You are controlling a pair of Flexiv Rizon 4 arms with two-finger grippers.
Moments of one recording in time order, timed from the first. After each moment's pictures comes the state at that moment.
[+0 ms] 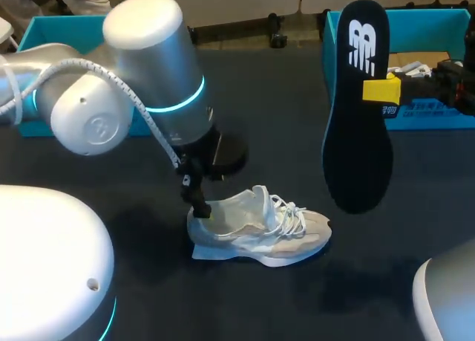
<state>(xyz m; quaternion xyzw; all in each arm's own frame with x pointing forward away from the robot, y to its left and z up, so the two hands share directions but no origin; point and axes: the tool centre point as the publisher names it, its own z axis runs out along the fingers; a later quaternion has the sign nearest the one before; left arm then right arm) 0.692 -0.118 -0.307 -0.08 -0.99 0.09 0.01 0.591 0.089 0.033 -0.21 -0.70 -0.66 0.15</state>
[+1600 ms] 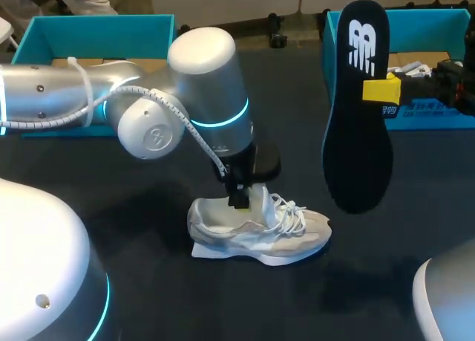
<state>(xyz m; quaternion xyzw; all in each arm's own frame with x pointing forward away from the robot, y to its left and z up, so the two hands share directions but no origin) 0.725 -0.178 -0.389 -0.06 -0.99 0.09 0.03 0.591 0.088 0.033 -0.21 -0.70 -0.66 0.15</state>
